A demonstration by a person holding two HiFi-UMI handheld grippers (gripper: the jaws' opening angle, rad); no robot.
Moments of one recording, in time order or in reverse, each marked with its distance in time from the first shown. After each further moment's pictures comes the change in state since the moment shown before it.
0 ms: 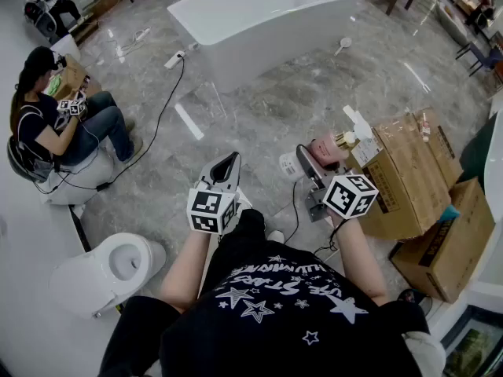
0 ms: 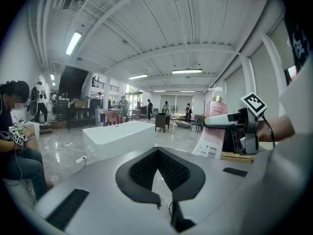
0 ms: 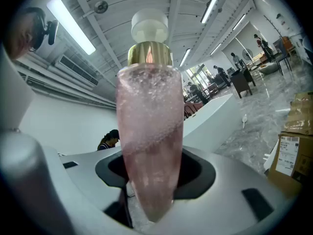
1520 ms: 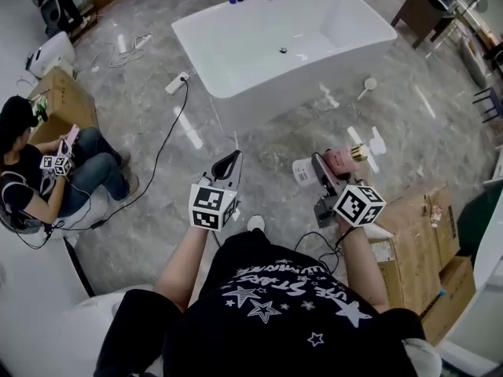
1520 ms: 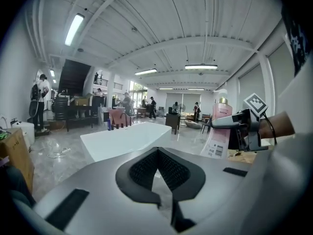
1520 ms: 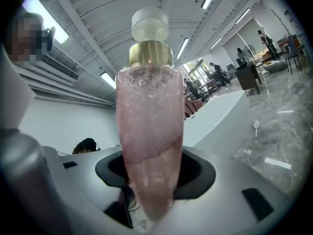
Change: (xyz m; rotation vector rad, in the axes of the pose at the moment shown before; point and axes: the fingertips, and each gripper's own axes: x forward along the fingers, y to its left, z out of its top) left arm 0.345 0.302 0.102 -0.024 0.024 0.036; right arm 0.402 -0.167 0.160 0.002 0.049 -0.042
